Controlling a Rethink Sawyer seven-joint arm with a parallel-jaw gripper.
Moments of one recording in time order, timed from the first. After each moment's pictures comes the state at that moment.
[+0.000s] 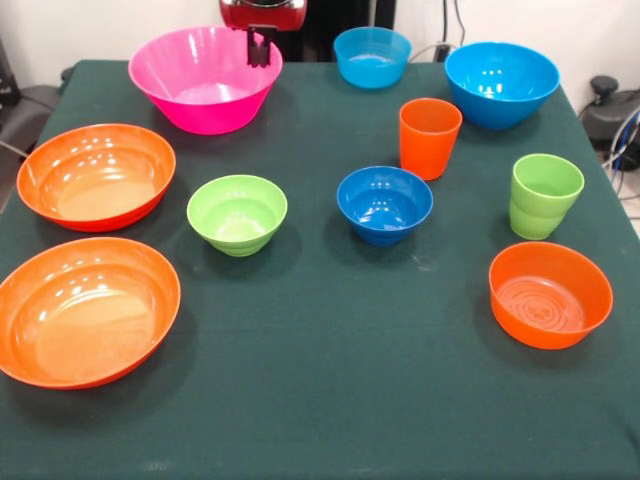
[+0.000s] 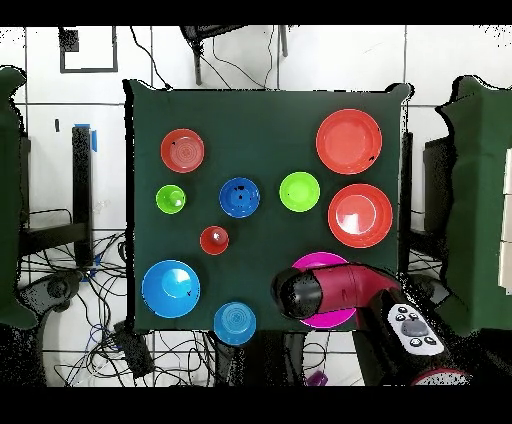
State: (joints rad) arm -0.59 -0.66 0.17 2.00 -0.65 0.49 1.84
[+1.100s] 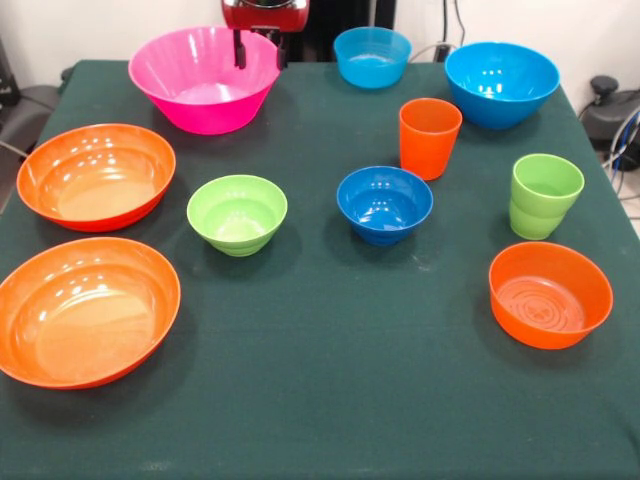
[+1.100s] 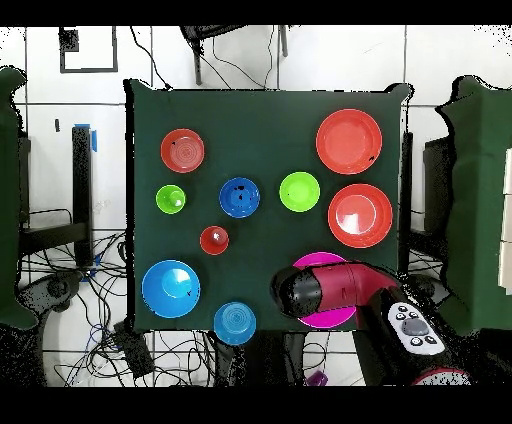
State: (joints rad) arm -0.60 -0.67 0.19 2.00 -0.65 0.49 1.84
